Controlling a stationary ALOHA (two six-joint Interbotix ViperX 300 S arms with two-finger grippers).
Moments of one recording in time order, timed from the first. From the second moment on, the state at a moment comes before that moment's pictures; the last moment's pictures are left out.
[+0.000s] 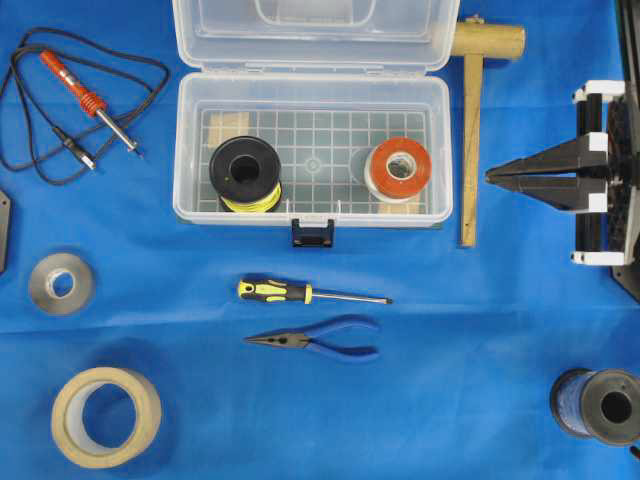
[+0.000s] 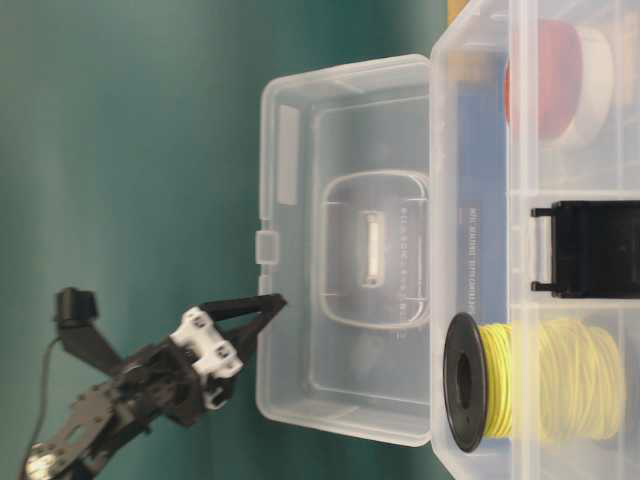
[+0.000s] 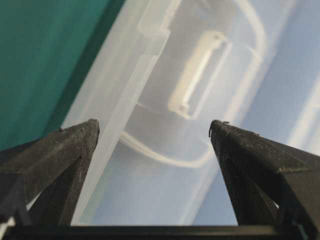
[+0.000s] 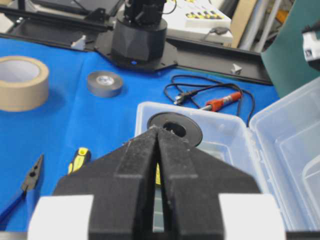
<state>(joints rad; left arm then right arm) 0.60 0.01 0.17 -0.02 0.66 0.23 -0.03 -0.85 1.16 -0.01 -0.27 -0.01</state>
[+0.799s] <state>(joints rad) 0.21 -0.27 0.40 -0.04 0.73 0.08 -0.03 -0.85 1.16 -0.01 -0.27 -0.01</state>
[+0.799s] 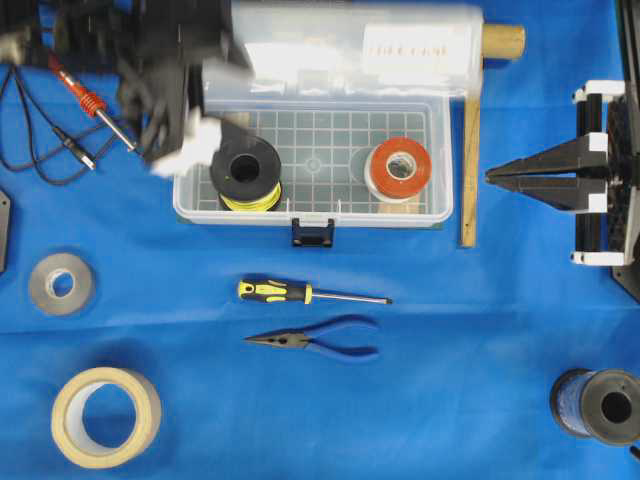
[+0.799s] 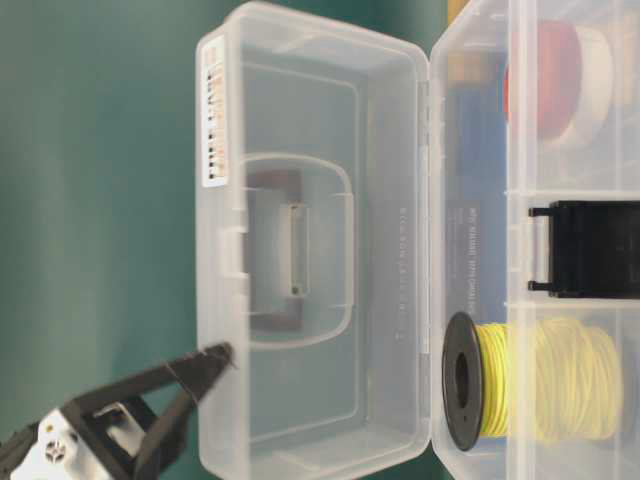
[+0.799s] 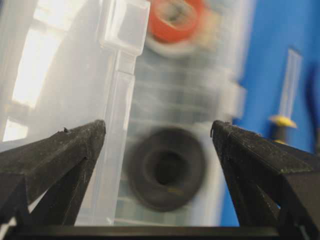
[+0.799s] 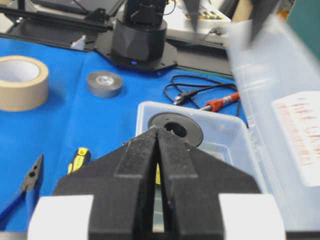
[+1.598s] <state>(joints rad) -0.04 -0.49 0.57 -0.03 0.55 -0.07 -0.03 -0.87 1.16 -0.02 -0.27 -0.01</state>
